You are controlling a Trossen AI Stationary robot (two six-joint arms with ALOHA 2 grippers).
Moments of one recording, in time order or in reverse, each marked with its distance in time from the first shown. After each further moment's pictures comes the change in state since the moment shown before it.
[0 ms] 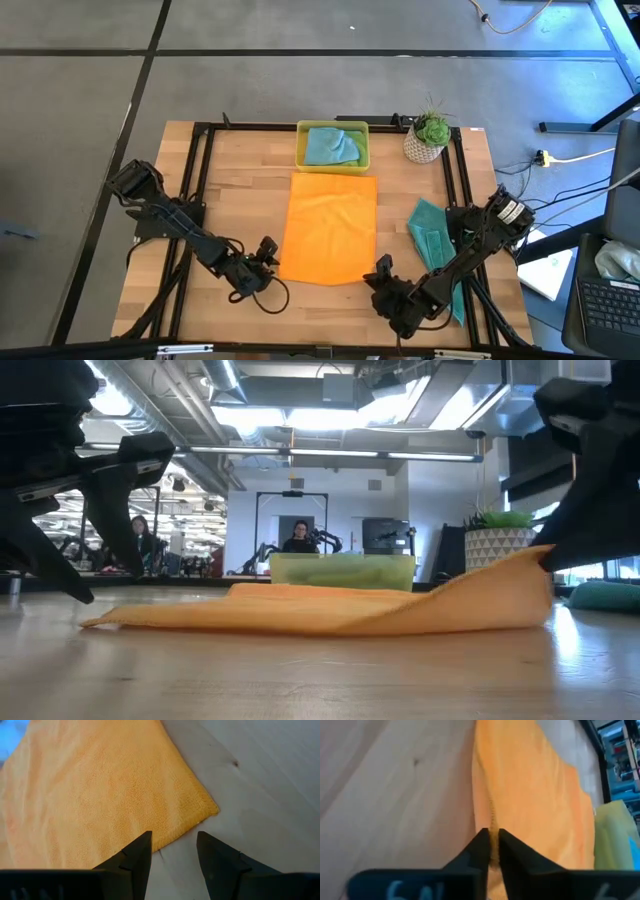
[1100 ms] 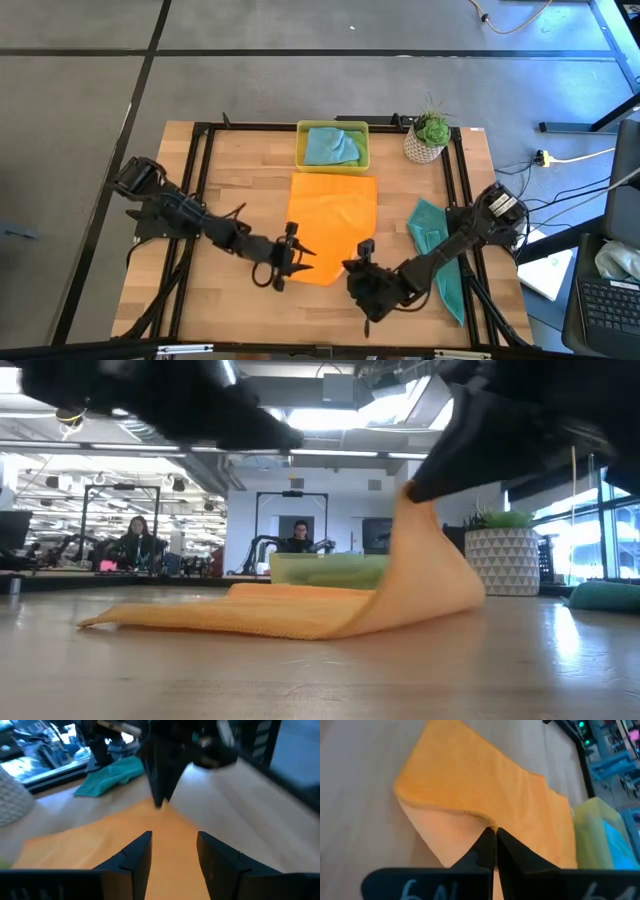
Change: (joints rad) left arm 0.234 -0.001 -0.001 0.672 0.158 -0.038; right arm -0.185 0.000 0.182 -0.040 -0.016 -0.044
